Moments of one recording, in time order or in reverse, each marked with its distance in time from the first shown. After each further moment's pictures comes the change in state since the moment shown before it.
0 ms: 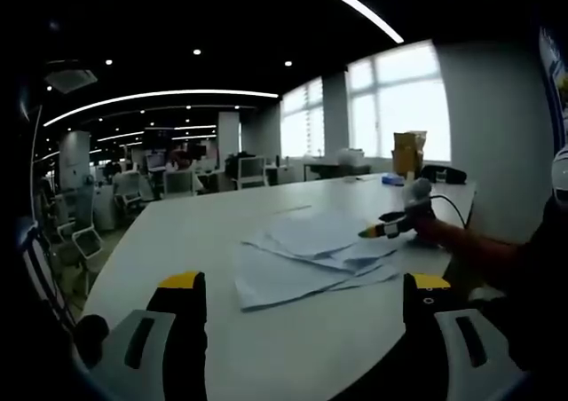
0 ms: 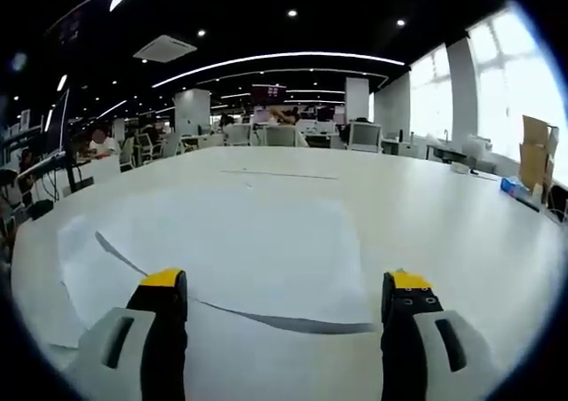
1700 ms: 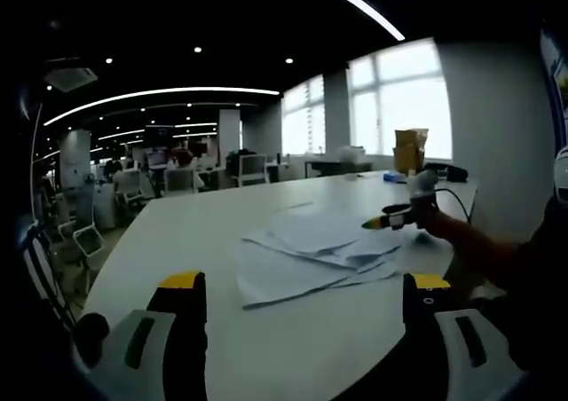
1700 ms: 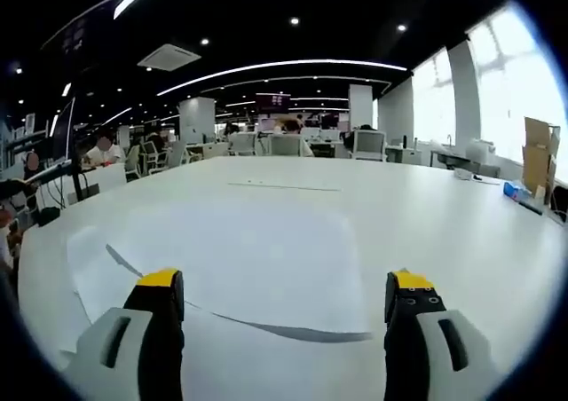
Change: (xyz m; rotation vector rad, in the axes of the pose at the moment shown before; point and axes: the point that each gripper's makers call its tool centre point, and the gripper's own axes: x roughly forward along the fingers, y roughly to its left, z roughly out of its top) left arm 0.002 0.004 -0.004 -0.002 0.013 0.005; right arm -0.003 -0.001 0.016 0.005 -0.036 0.021
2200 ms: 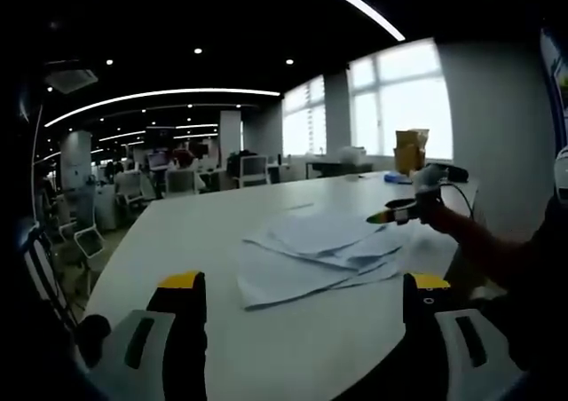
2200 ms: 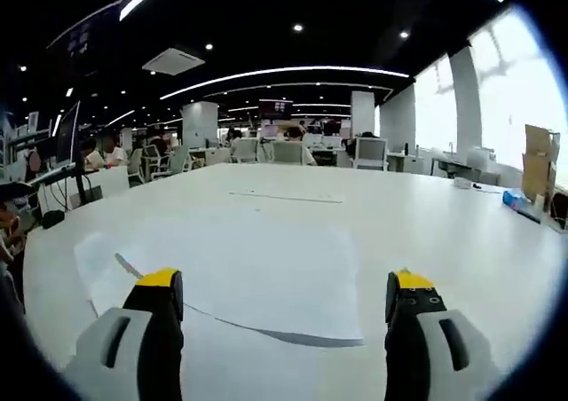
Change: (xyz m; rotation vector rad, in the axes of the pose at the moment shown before) left arm -0.002 0.001 0.003 0.005 -0.004 0.005; right arm -0.014 0.006 0.017 -0.018 -0.027 0.003
